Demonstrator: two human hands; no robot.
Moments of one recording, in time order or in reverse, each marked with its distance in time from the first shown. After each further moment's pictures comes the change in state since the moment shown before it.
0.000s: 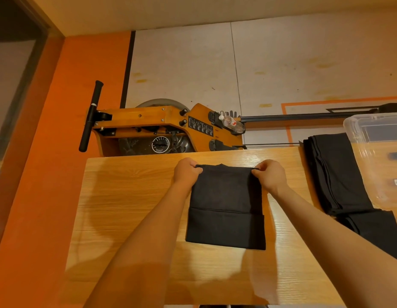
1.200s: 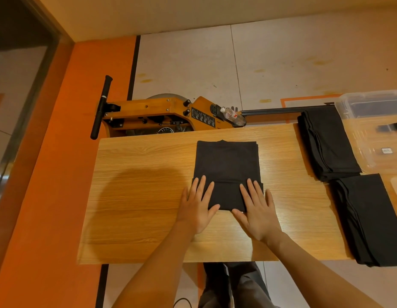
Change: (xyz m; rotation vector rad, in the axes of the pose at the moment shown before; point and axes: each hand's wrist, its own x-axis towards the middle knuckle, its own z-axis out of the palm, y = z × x) left_hand -0.144 -0.122 0.060 0.814 -0.032 0.497; right_hand -0.157 0.111 0.076 -0.644 -0.016 -0.505
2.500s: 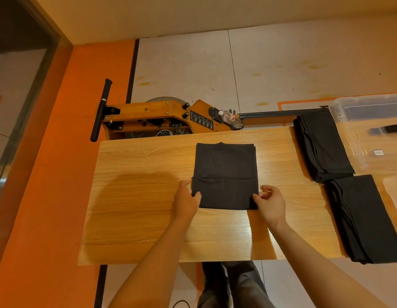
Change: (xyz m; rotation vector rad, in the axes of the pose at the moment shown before) left_hand 0.009 0.000 -0.040 -0.886 0.139 -0.590; right_hand 0.015 0.004 -0.042 0.957 0.232 0.677
